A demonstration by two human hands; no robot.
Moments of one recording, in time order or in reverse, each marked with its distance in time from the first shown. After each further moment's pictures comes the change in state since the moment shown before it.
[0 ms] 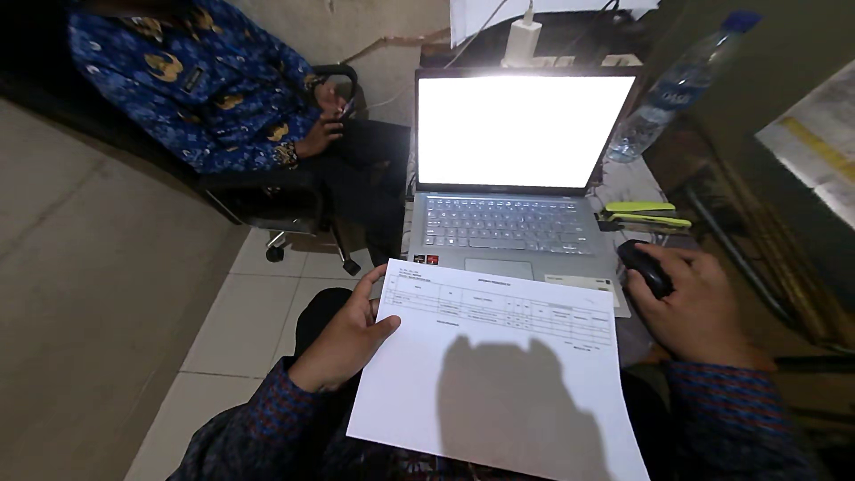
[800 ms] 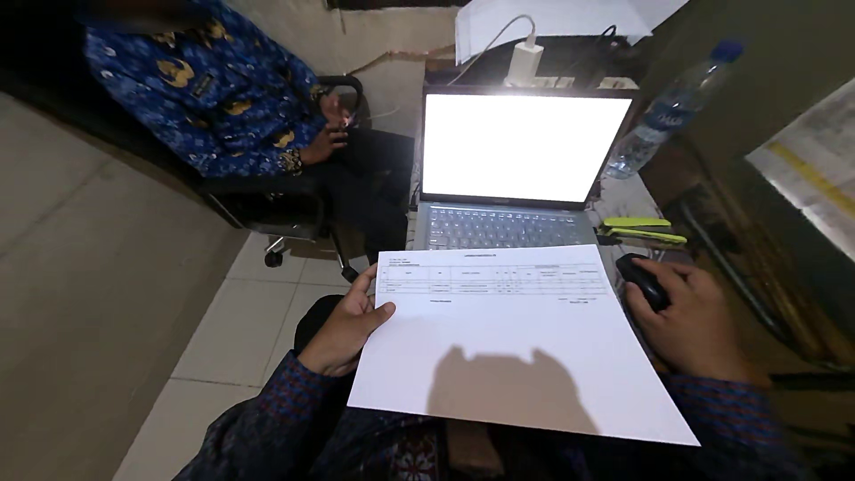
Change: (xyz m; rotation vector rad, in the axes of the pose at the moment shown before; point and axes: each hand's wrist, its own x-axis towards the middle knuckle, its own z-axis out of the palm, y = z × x) left_hand 0.021 -0.013 -0.018 -0.262 -0.038 0.137; right_hand 0.003 0.002 0.001 -0.041 -0.002 0.002
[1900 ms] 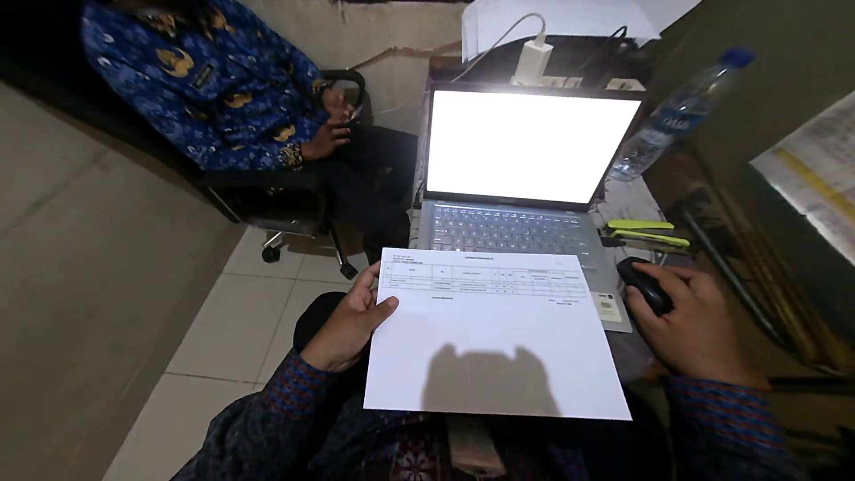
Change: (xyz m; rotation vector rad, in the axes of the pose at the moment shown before) left_hand 0.003 -0.002 -0.003 0.051 0.034 0.004; right_hand -0.003 0.000 0.001 0.020 0.022 -0.029
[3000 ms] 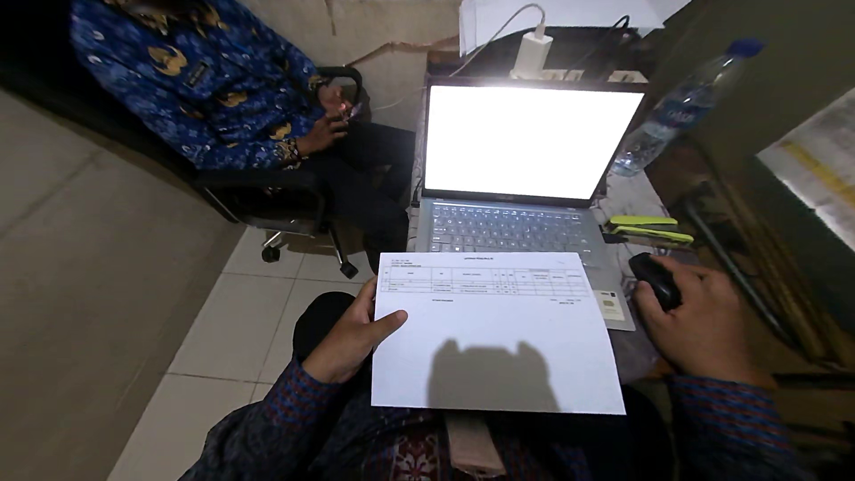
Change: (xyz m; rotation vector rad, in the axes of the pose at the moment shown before) left_hand -0.008 -0.015 0.000 0.046 0.003 -0.059; right_hand 0.000 0.001 -0.001 -0.043 0.008 0.077
